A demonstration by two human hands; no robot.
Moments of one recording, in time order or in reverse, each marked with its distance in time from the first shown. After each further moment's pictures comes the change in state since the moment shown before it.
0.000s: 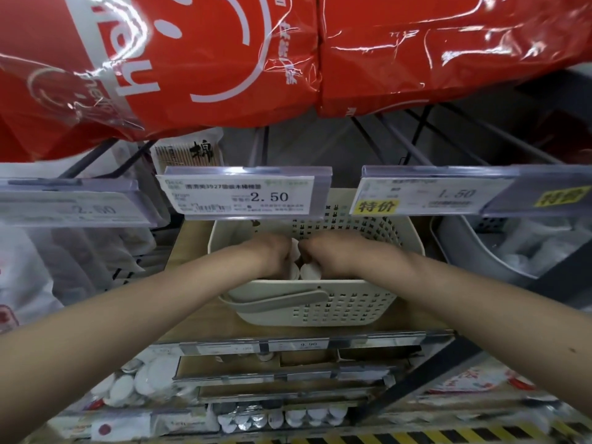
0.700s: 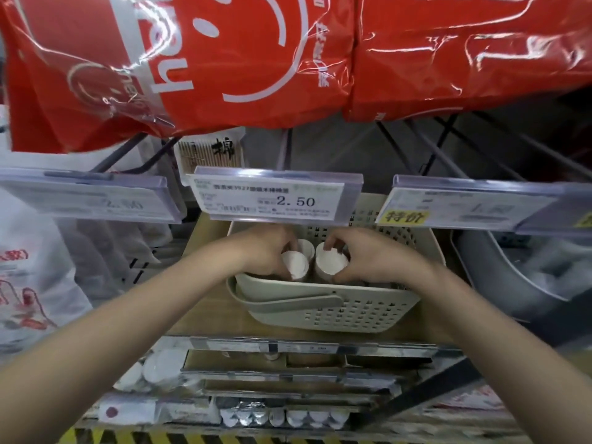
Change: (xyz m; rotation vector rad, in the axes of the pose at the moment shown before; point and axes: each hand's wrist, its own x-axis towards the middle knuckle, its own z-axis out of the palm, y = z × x) left_hand -0.025 -0.031 -0.010 -0.126 0.144 0.116; right_hand -0.041 0.000 -0.022 0.461 0.144 0.089
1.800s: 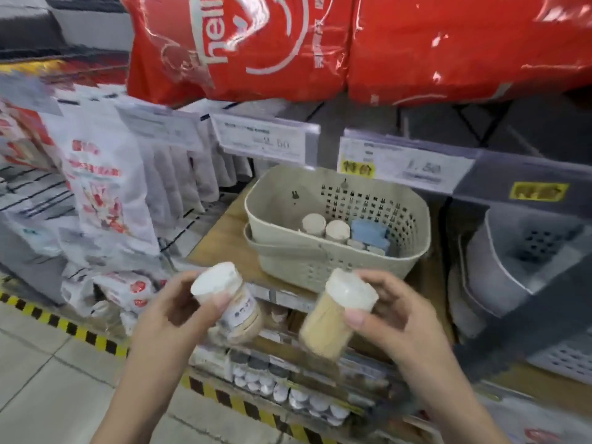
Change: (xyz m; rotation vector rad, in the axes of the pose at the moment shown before) left_hand -0.194 0.096 0.119 -1.216 1.019 -0.373; right_hand -0.164 0.012 0.041 1.134 0.161 -0.174
